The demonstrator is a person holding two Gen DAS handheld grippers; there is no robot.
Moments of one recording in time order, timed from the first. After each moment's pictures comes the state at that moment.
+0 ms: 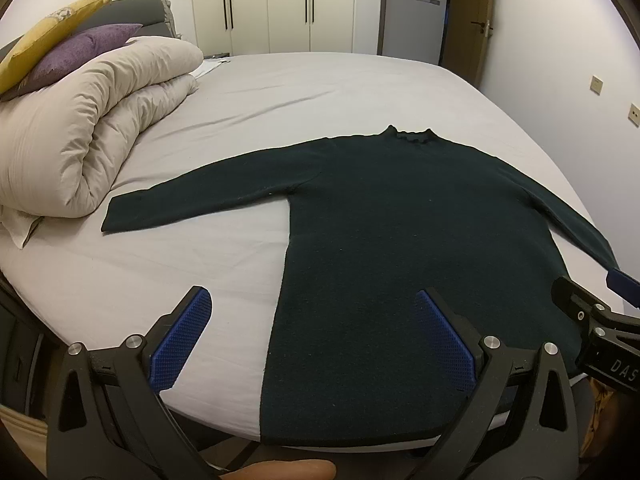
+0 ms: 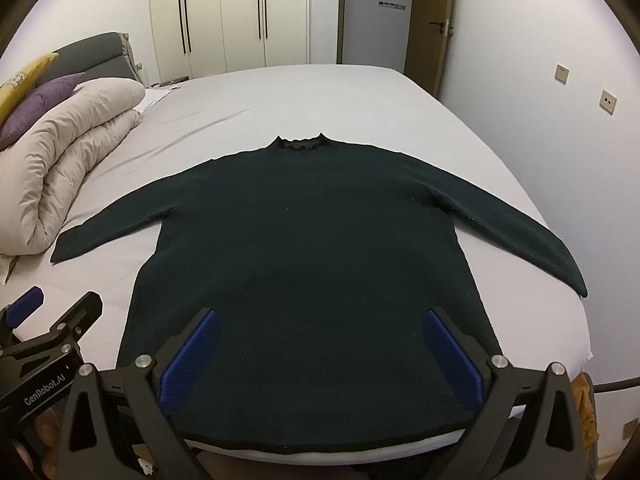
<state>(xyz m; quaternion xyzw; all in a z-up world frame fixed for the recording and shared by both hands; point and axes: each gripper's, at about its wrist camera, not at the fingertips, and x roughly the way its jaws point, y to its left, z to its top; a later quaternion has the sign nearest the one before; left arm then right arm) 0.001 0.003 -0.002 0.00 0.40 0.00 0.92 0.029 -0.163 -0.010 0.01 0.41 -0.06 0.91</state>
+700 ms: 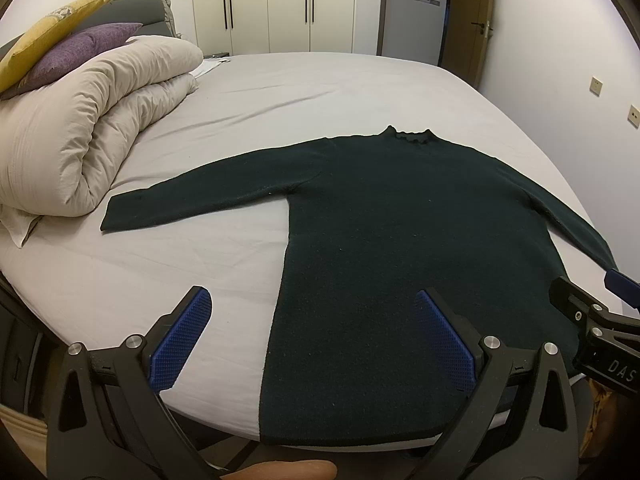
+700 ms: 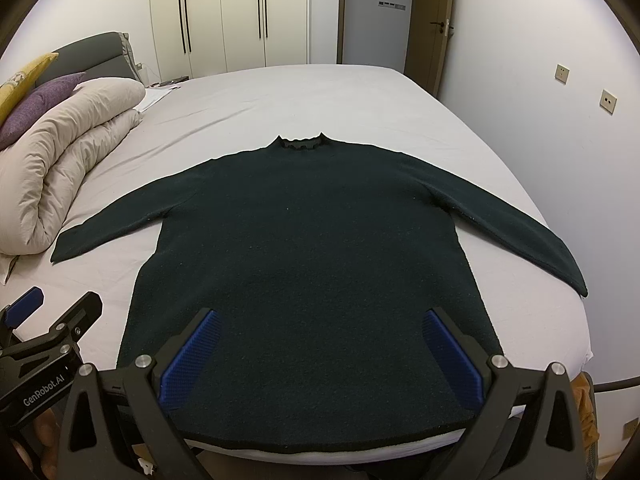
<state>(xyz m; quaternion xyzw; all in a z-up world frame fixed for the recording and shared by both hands) 0.001 0.004 -0.003 -0.01 0.40 0.00 0.92 0.032 -0.161 -0.012 0.01 0.42 -0.06 0.91</state>
